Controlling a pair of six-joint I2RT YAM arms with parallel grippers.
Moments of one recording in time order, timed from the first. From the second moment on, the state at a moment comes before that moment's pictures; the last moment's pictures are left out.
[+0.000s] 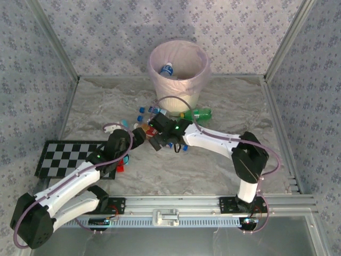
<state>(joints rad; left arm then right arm) -0.64 0.90 0.51 -0.22 -0.30 -0.94 0.97 1.81 1.41 -0.65 0.27 0.17</state>
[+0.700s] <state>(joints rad) -0.64 0.84 0.49 -0.24 -0.35 -0.96 1.03 2.03 1.52 -0.82 0.42 0.03</state>
